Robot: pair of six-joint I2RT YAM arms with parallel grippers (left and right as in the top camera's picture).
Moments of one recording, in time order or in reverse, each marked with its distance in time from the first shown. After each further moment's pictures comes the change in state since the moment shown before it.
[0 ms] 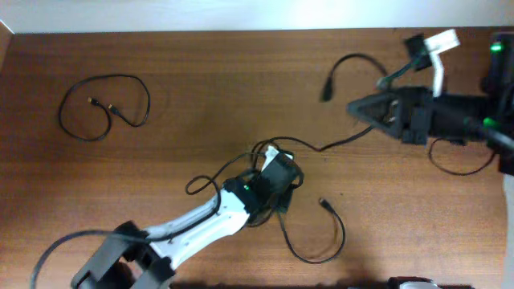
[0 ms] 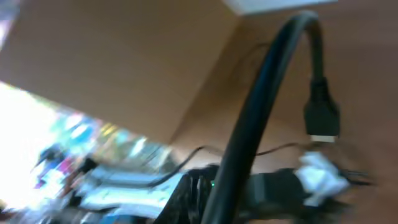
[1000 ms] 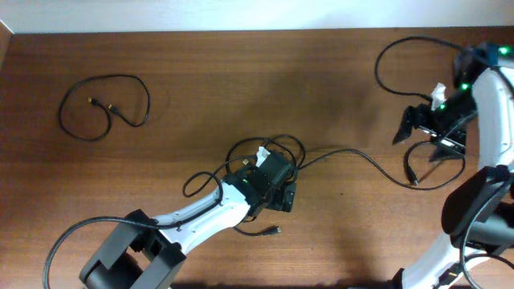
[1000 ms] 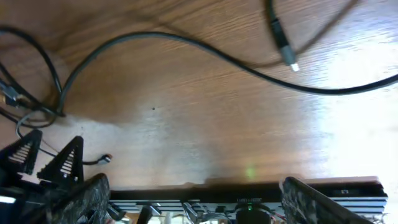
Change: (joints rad) left arm 0.046 0.057 0.006 -0.041 0.023 -0.060; right arm -0.211 0.562 -0.074 -0.364 0.924 -0.039
